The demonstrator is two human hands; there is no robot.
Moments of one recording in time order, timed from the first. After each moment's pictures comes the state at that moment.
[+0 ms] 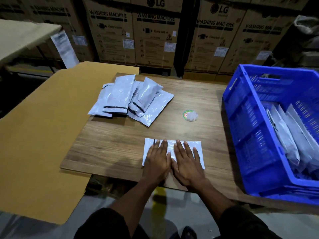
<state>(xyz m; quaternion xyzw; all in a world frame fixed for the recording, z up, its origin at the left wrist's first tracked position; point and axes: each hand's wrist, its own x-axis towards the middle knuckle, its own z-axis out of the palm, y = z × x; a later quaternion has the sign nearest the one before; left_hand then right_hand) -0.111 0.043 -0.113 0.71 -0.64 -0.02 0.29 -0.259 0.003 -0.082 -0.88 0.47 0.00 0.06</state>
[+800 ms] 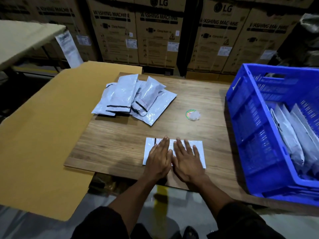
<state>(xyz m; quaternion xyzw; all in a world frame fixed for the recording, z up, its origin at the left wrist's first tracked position) -0.106 0.044 -0.106 0.68 -0.65 -0.08 0.33 -0.252 -0.009 -0.088 -0.89 0.45 0.01 0.06</state>
